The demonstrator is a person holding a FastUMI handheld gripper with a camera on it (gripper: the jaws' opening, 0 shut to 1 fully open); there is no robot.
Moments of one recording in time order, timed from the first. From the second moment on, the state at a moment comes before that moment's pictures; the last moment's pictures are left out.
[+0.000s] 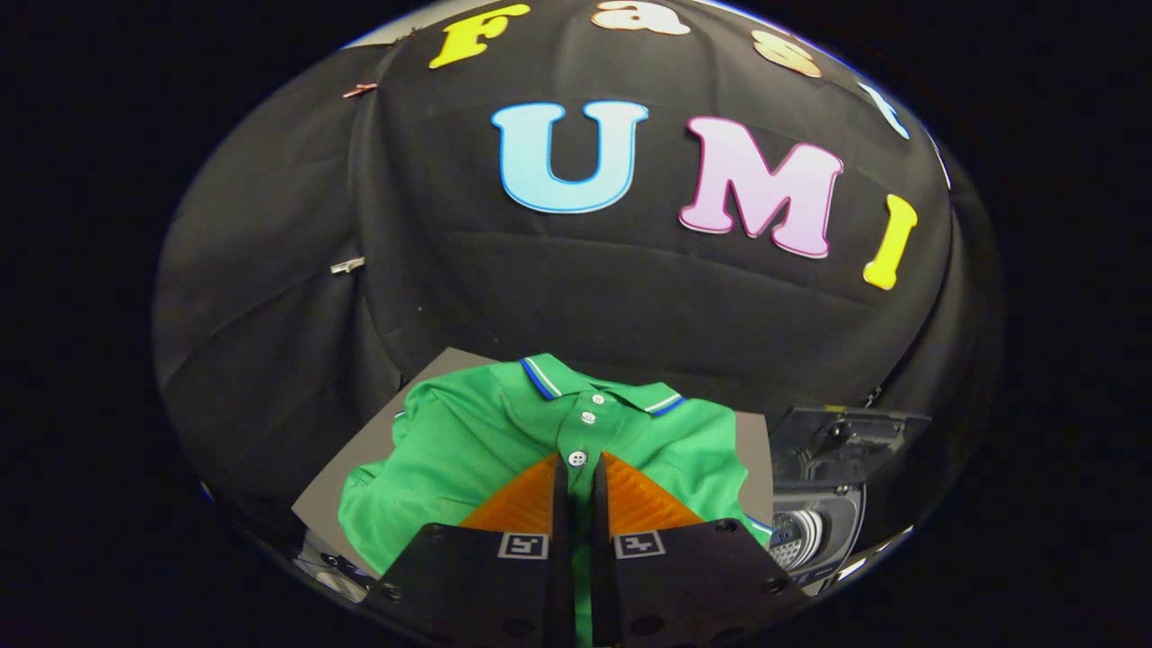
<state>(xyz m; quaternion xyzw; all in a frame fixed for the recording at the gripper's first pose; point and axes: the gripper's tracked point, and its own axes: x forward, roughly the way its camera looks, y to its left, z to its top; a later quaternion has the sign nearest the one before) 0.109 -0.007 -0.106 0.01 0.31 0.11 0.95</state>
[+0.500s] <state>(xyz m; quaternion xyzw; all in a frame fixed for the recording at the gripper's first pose) 0.093 -0.035 -0.104 0.06 0.30 0.19 0.93</state>
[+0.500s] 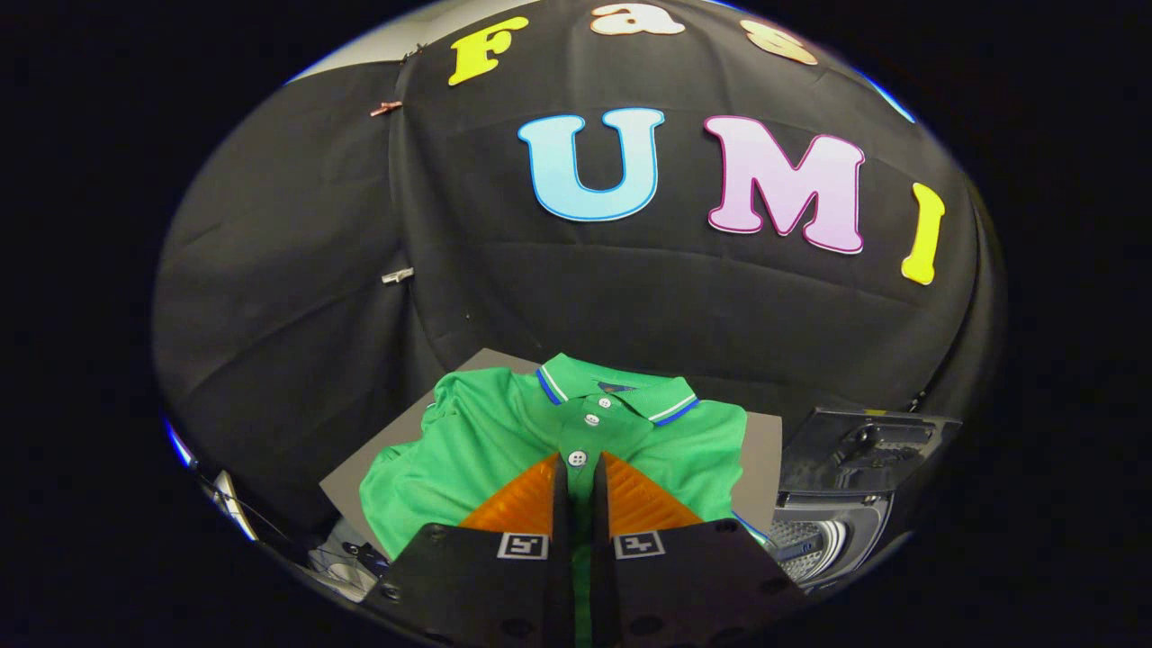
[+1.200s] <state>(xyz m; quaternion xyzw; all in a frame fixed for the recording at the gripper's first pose) 0.083 -0.164 -0.084 0.09 0.25 0.36 0.89</state>
